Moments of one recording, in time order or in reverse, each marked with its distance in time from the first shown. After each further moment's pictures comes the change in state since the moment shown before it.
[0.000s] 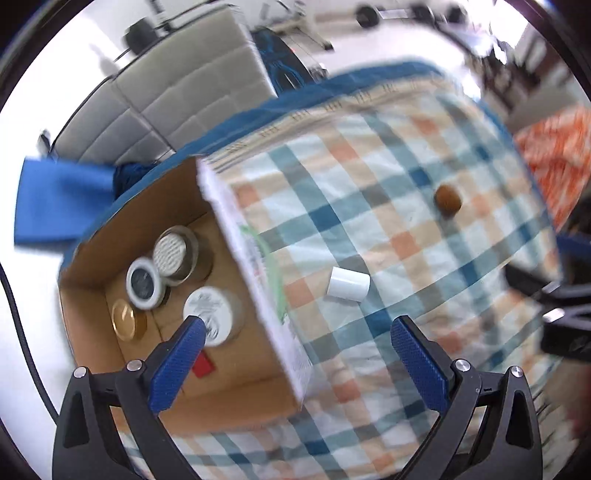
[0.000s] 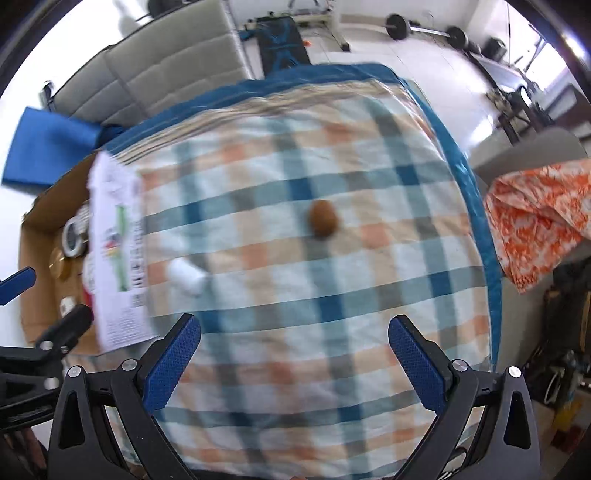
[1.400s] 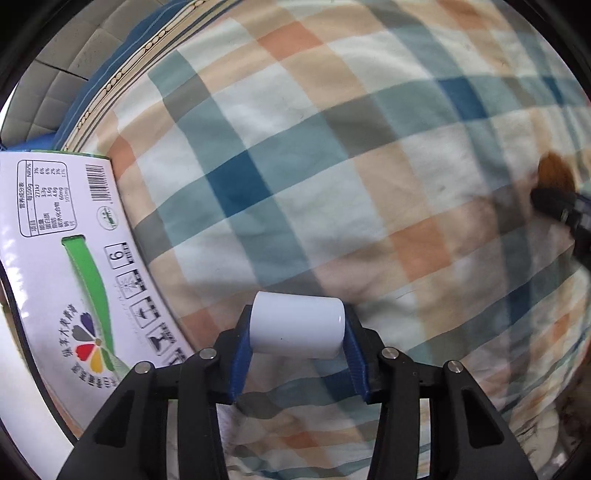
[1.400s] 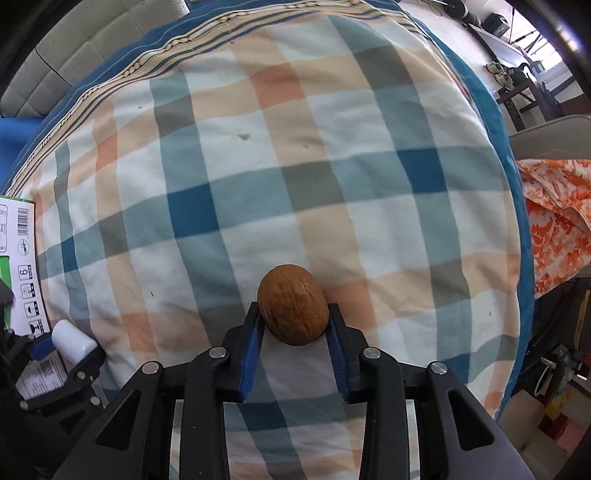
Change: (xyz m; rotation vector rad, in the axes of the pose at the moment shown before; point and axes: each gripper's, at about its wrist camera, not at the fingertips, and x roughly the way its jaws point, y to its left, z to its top) left arm 0.141 -0.061 0.046 -0.034 0.310 -0.057; right arm 0.144 -0.046 0.061 0.006 0.131 -0.055
